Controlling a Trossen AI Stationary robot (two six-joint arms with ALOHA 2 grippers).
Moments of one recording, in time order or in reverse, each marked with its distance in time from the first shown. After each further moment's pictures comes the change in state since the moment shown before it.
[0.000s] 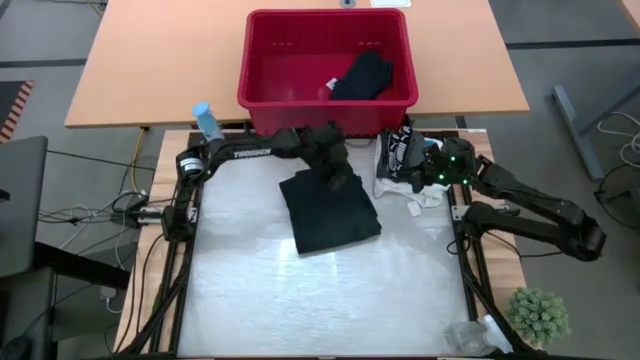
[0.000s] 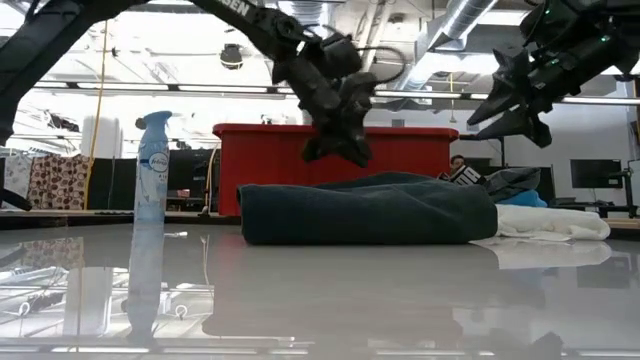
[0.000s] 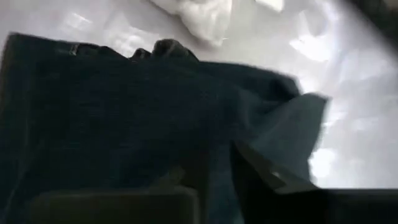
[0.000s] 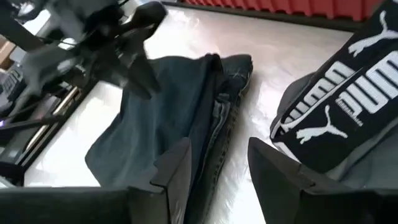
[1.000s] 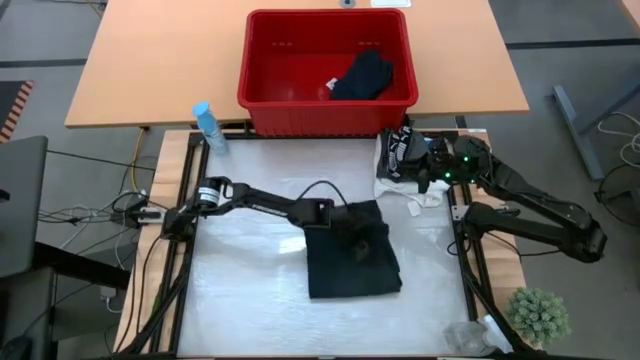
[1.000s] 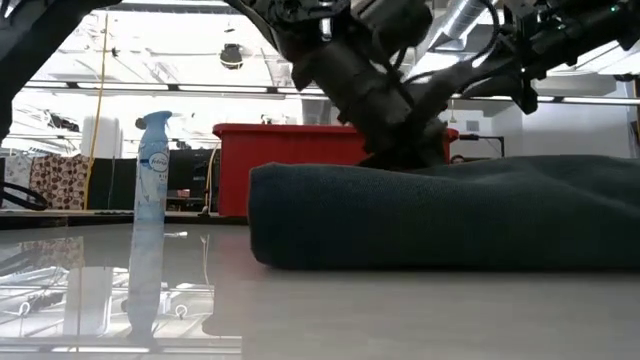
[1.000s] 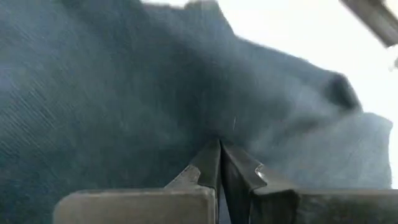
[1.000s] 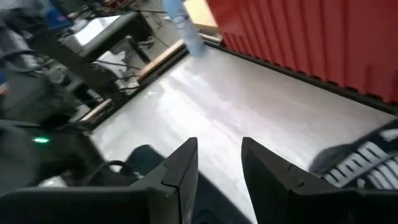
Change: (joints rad) left arm -0.399 0.132 -0.111 0.434 -0.302 -0.323; right arm 0.052 -0.044 0.094 0.038 0.014 -0.087
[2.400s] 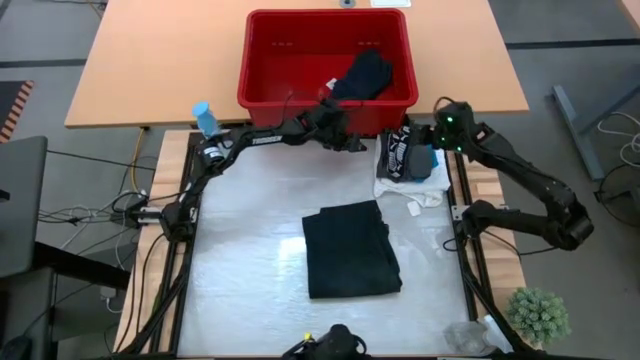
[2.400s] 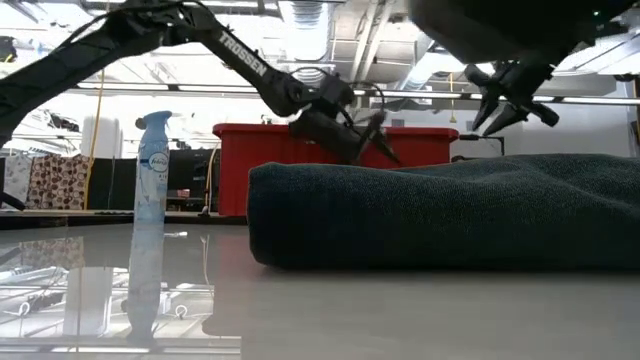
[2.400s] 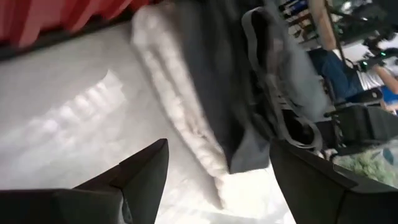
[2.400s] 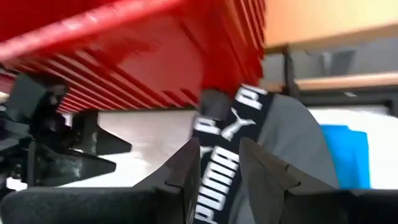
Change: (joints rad) left arm 0.577 0.100 0.198 0.110 0.400 -0.119; right arm -0.311 0.320 0.231 -0.222 0.303 0.216
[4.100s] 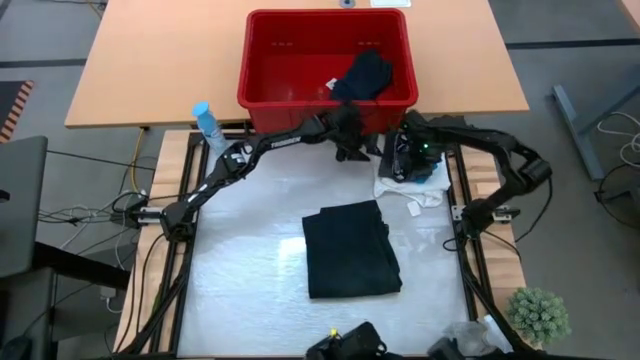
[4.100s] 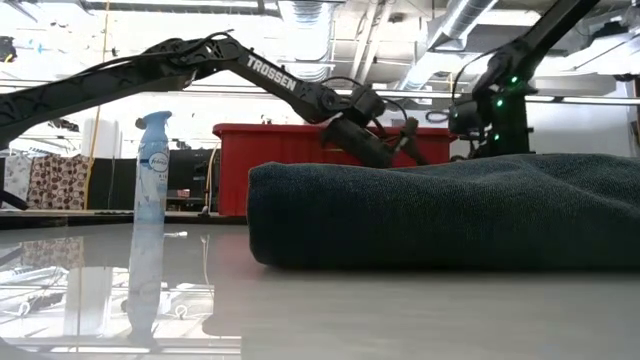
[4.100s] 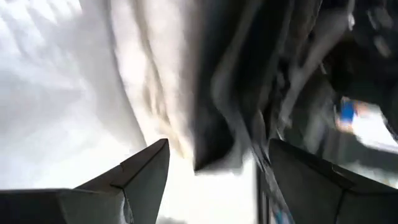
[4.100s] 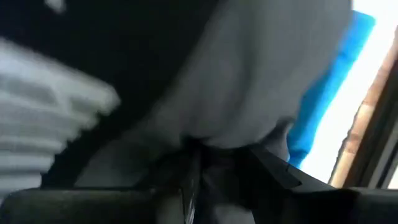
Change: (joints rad) left arm -0.050 0.277 0.482 -0.293 0.120 -0.368; right arm -0.017 0.589 0.098 -0.341 0.115 -0.212
